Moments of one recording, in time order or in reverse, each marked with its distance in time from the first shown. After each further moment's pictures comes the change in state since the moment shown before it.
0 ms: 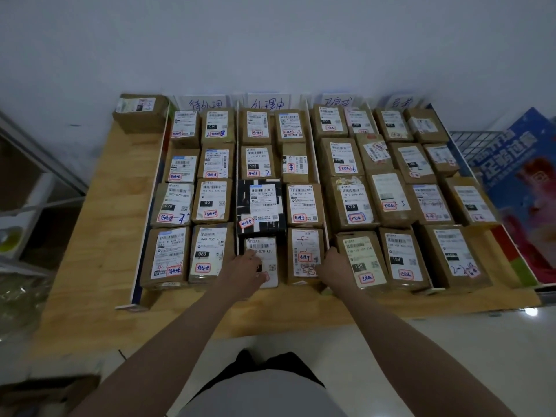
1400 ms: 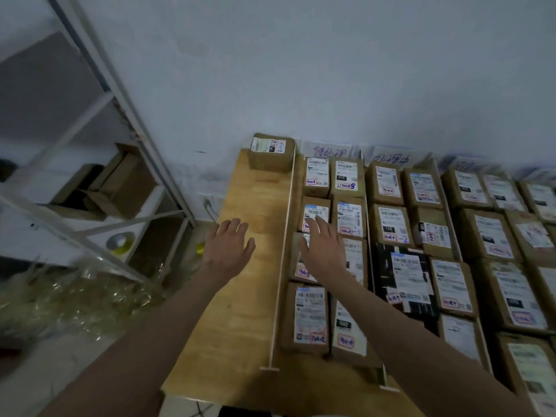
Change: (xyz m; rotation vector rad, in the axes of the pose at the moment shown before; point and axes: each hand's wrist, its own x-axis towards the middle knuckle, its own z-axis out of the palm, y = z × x) left_hand -0.044 -0.344 -0.179 0.189 0.379 -0.354; right_hand -0.032 -0.402 0.095 -0.257 0.225 -0.675
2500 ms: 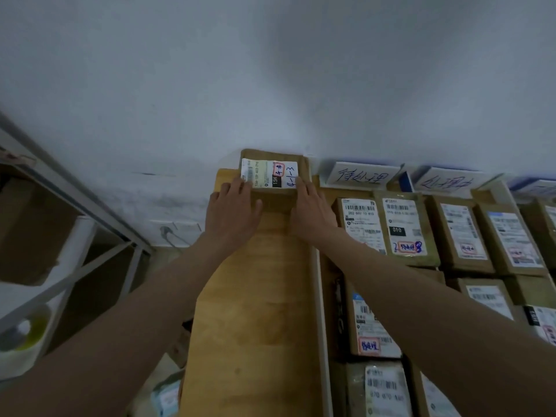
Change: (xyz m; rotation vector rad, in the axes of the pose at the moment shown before) left_hand 0.399 -0.072 0.100 -0.233 0.126 0.110; right_hand 0.390 -0.040 0.088 0.046 -0.127 0.163
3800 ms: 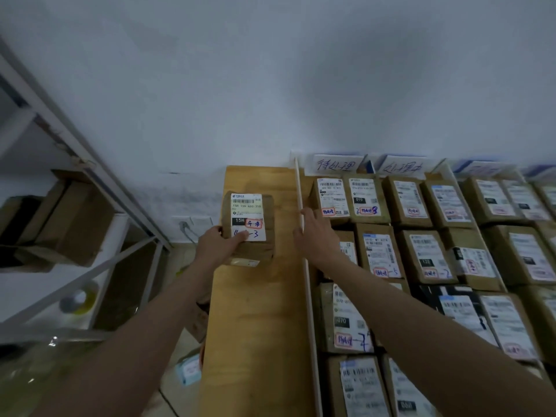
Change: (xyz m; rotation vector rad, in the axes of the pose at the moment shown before) left_hand -0.171 0.003 -0.083 -0.695 -0.280 -0.566; right_hand -0.188 -0.002 -0.030 0.099 0.057 0.069
